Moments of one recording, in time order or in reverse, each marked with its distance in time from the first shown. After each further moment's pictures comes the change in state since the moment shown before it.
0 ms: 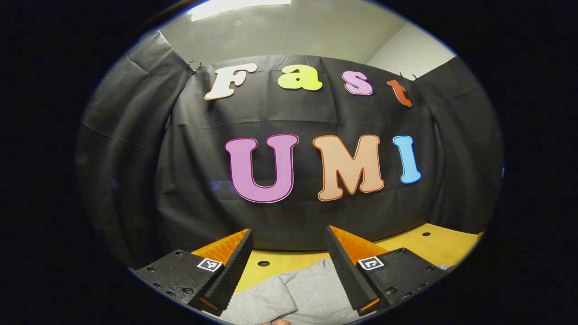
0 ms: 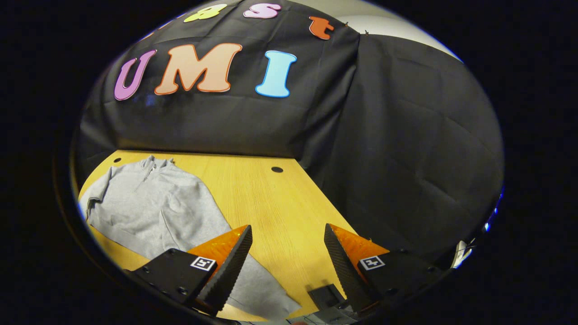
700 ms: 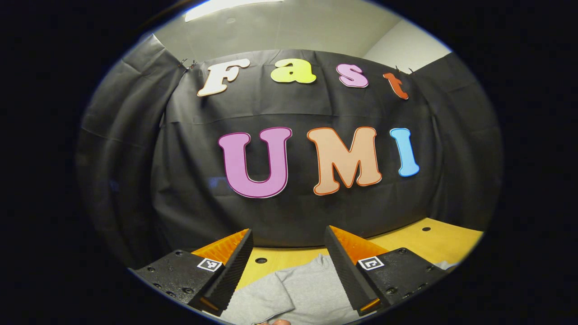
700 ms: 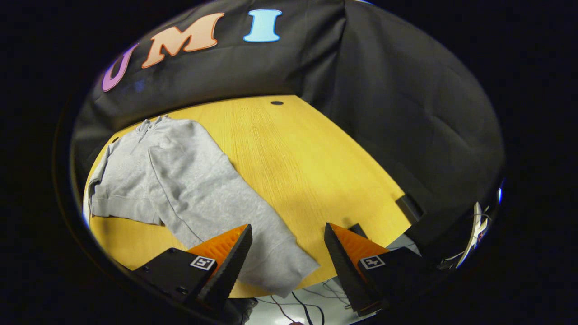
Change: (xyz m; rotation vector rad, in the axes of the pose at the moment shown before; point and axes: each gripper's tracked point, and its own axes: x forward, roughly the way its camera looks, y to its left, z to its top) left arm 0.008 -0.018 -0.012 0.025 0.041 -0.015; right arm -0.003 0.006 -0.154 0.113 0.363 0.047
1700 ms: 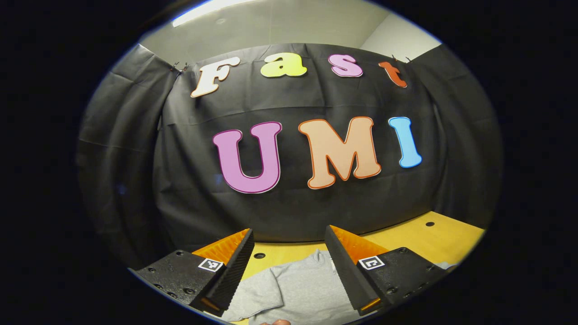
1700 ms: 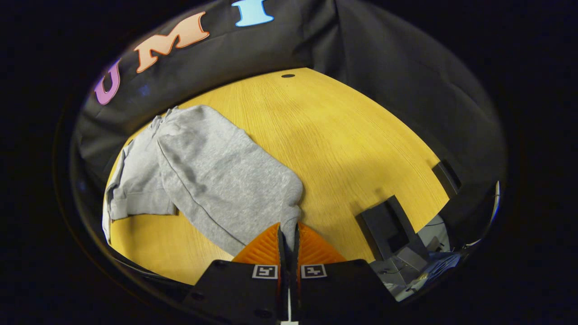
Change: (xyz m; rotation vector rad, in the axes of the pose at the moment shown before) left arm 0.001 -0.038 -0.003 0.043 0.048 0.069; right arm 0.012 0.027 -0.012 0.082 0.111 0.194
